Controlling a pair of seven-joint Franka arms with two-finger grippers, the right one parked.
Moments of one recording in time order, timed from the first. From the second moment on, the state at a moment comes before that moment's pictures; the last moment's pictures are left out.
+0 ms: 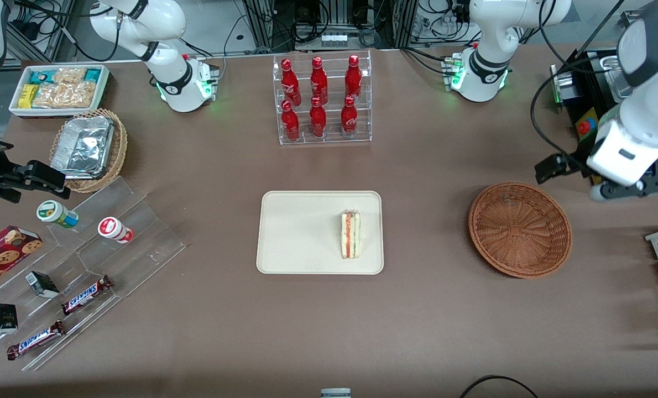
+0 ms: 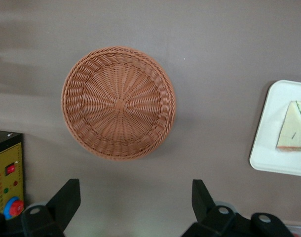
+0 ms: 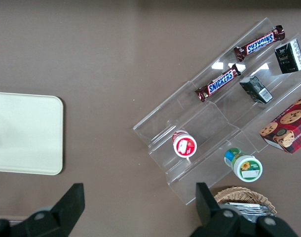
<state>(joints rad) -0.10 -0.01 -0.02 -1.69 0.00 1.61 -0.23</state>
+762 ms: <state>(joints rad) -0.08 -0.06 -0.04 -1.64 0.01 1.54 -0.09</state>
